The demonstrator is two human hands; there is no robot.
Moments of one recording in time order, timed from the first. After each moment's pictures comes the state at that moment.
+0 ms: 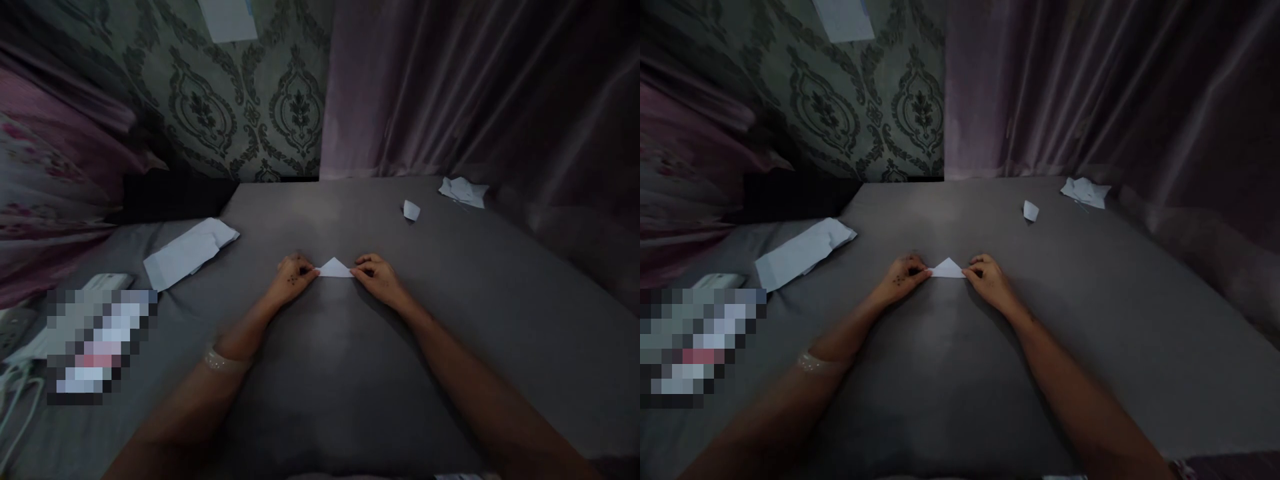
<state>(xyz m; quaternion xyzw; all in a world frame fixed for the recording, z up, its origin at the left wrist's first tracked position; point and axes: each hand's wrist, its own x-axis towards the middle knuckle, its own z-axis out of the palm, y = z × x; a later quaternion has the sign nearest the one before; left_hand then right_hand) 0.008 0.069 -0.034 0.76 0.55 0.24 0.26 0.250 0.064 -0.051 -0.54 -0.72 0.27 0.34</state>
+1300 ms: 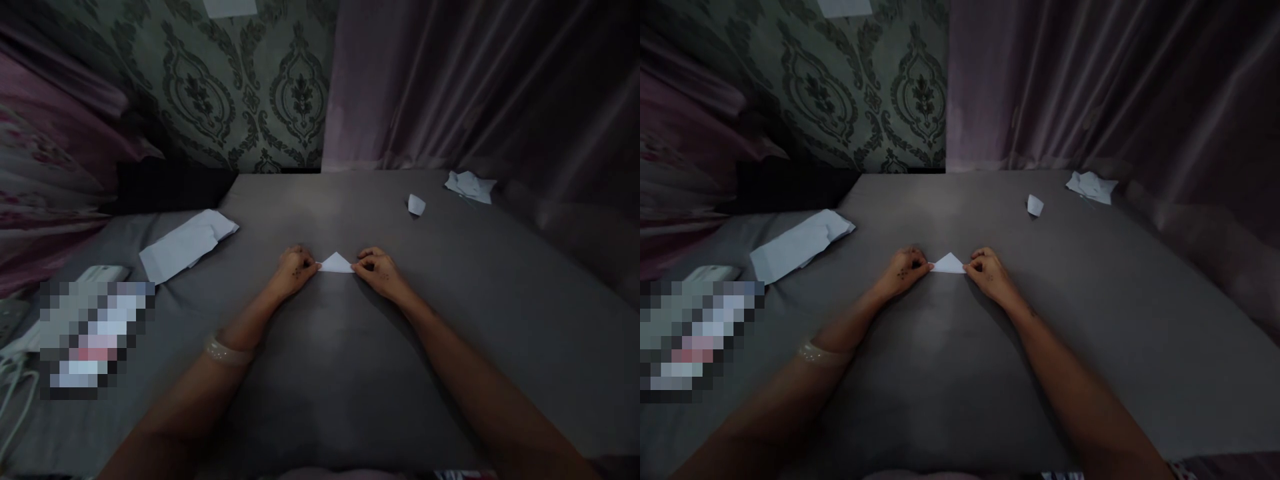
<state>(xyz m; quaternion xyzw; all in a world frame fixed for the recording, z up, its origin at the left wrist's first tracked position) 0.007 0.076 -0.041 0.78 0.54 0.24 0.23 0.247 0.069 -0.046 -0.56 -0.72 0.28 0.31</state>
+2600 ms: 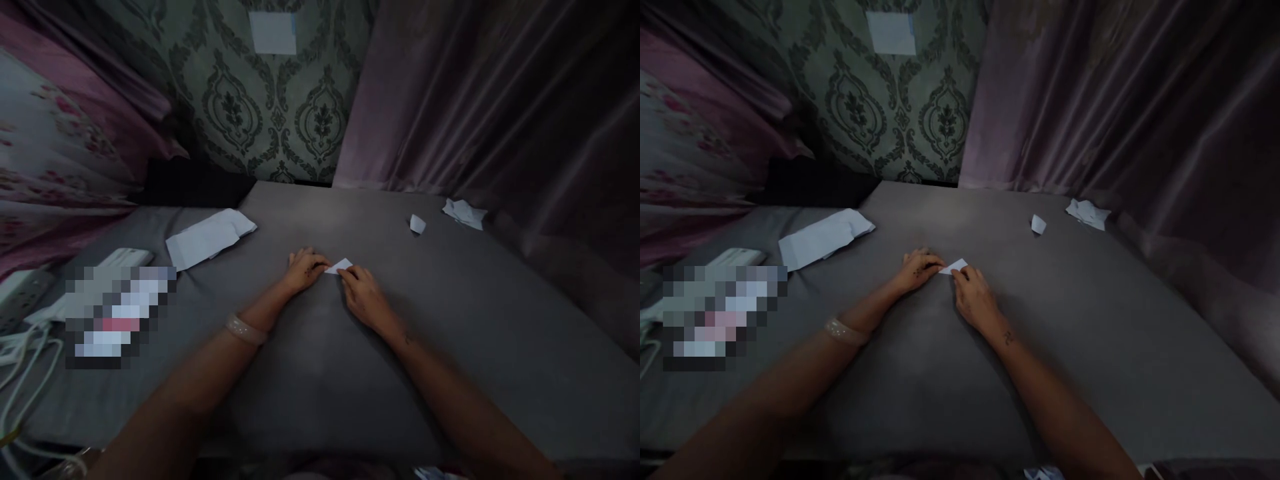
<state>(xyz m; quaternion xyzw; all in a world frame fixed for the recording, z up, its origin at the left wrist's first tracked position) -0.001 0.070 -0.041 0.78 0.55 0.20 0.20 0.194 0.016 -0.028 -0.48 -0.85 0.06 0.20</state>
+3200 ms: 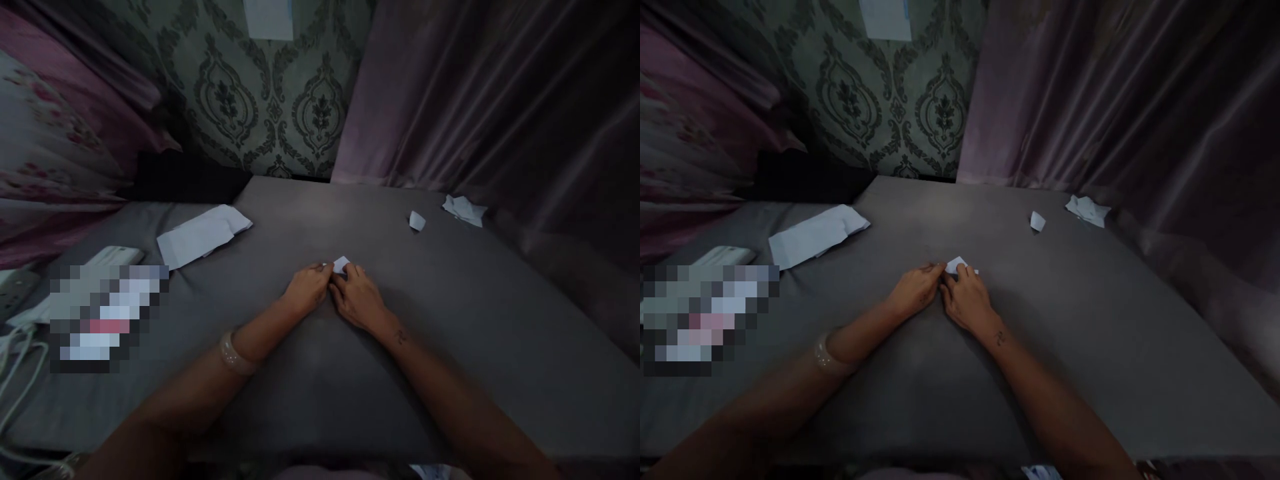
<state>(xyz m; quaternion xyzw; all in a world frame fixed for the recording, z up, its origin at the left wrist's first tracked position) 0.023 0.025 -0.016 0.85 0.51 0.10 0.11 0.180 0.013 -0.018 -0.49 -0.87 -0.01 0.10</state>
